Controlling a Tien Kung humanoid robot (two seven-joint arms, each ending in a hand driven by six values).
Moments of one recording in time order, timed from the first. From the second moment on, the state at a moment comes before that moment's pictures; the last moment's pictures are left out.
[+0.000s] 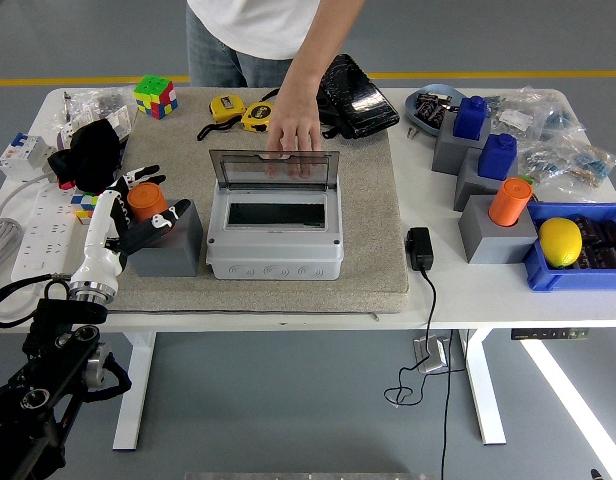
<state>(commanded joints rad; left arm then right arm) -0.22 0.08 -1.28 -1.04 1.21 0.22 -0.37 0.07 -0.08 1.39 0.18 -1.03 -0.13 -0.06</state>
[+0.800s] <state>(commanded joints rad) -0.22 0.07 -1.26 -1.05 1.21 0.30 -0.38 0.07 -0.08 1.40 0.18 -1.03 -0.13 -0.06</state>
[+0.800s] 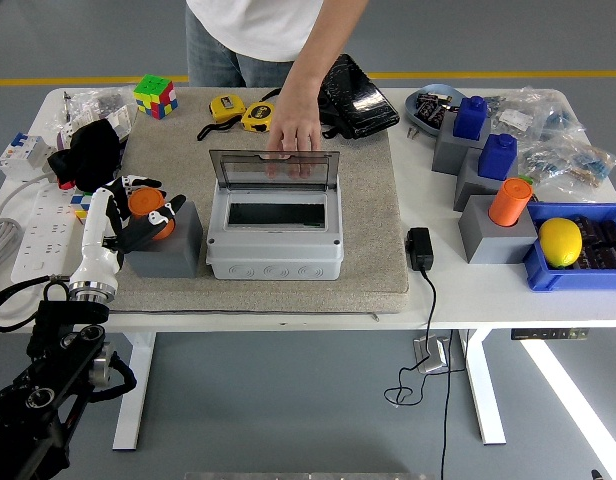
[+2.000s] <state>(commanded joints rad) -0.24 0.06 -1.26 -1.05 1.30 0.34 -0.35 0.08 -0.09 1.41 0.18 -1.03 -0.13 -0.06</state>
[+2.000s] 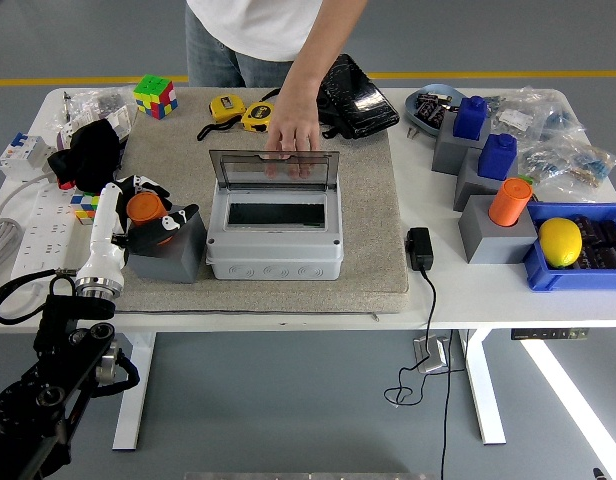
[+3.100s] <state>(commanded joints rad) -0.26 0.04 -1.26 -1.05 1.29 0.38 -0.37 0.07 -0.09 1.40 0.18 -1.03 -0.13 -0.06</state>
